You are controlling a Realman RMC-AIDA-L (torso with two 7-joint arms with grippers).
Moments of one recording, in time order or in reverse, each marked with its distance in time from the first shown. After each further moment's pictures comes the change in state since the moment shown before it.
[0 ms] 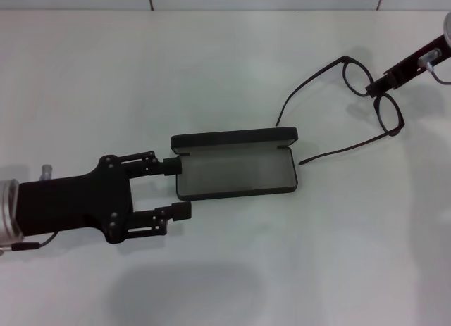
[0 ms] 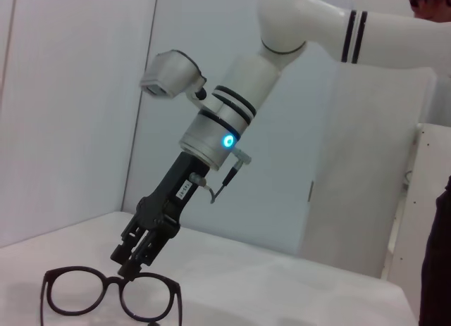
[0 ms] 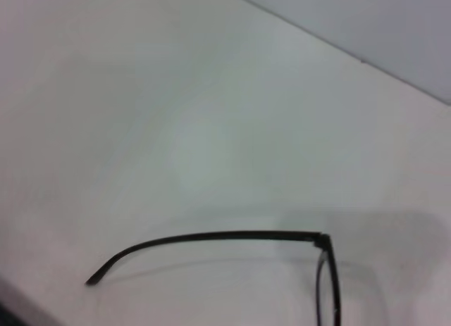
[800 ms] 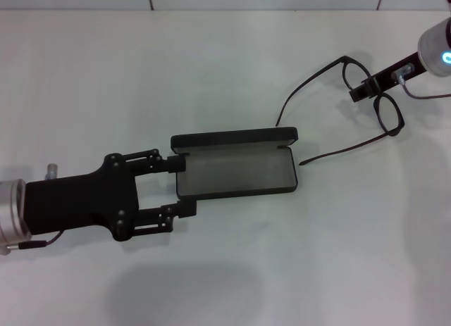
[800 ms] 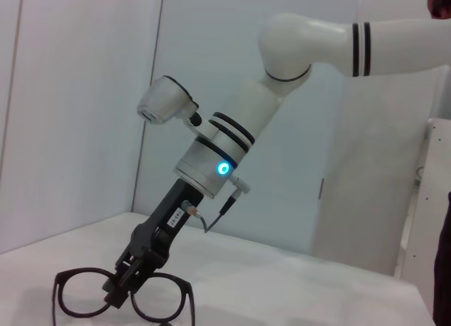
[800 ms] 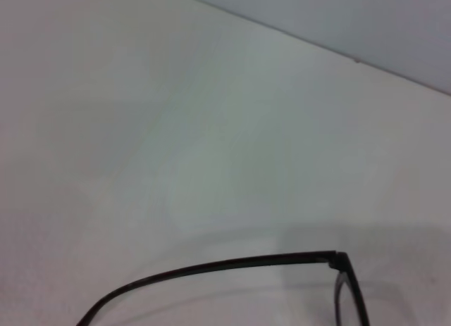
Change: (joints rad) left arm 0.000 -0.014 -0.001 -0.001 -0.002 -0.027 0.025; right arm 0.020 0.014 -0.039 0.190 0.080 0.226 0.029
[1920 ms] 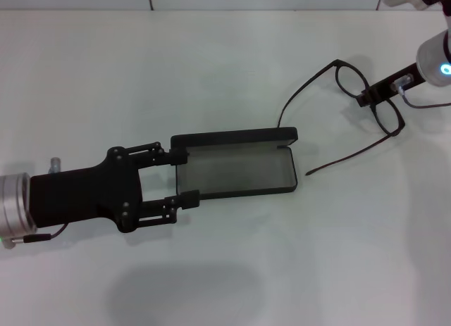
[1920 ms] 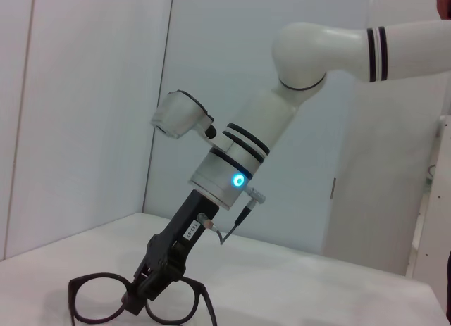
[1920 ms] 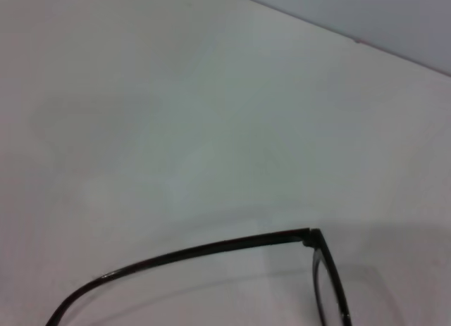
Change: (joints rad) left arm -0.010 -0.006 -0.001 0.000 -0.008 -0.027 0.001; right arm -0.016 -0.001 -0.049 0.031 0.033 0.044 -0.018
